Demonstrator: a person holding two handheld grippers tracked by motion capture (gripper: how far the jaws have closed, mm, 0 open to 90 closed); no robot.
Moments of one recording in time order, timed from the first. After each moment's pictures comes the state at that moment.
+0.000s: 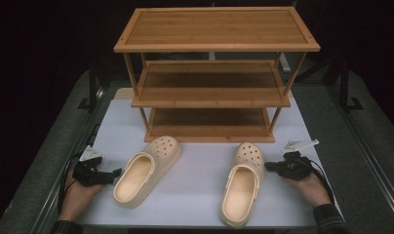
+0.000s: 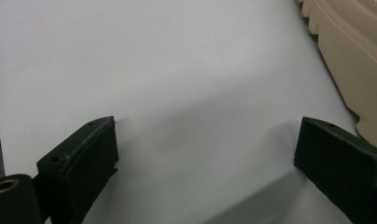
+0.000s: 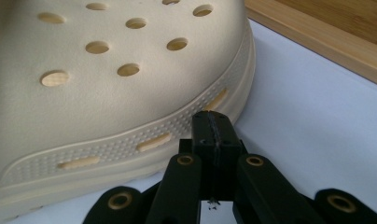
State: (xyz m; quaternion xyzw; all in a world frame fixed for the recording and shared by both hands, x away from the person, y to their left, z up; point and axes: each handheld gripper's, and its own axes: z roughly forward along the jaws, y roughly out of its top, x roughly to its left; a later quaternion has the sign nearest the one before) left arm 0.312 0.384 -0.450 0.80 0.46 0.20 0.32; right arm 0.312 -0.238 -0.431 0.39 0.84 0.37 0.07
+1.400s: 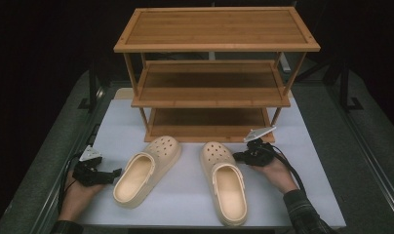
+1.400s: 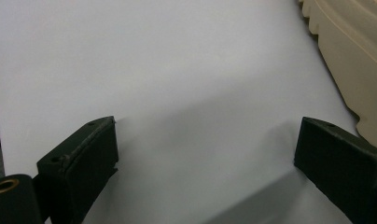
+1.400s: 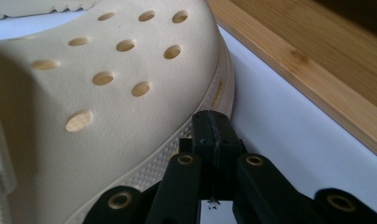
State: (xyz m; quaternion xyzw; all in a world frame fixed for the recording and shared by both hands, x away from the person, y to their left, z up) left arm 0.312 0.384 -0.450 0.80 0.46 0.20 0.32; right arm 0.355 -0.148 -0.423 0.32 0.87 0.37 0.06
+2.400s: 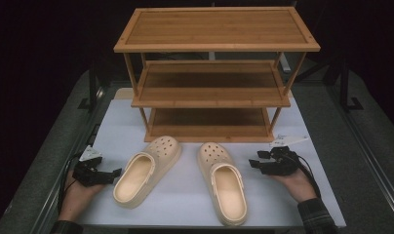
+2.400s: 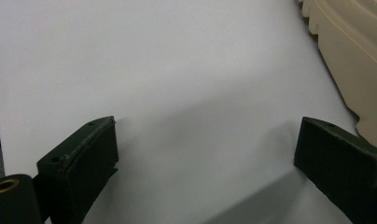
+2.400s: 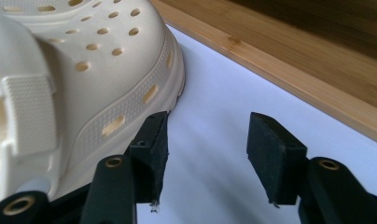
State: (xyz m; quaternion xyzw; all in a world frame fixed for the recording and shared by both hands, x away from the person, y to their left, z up) left arm 0.312 0.384 -0.450 0.80 0.46 0.20 0.32; right arm 0.310 -0.203 -0.410 0.40 0.82 0.40 0.11
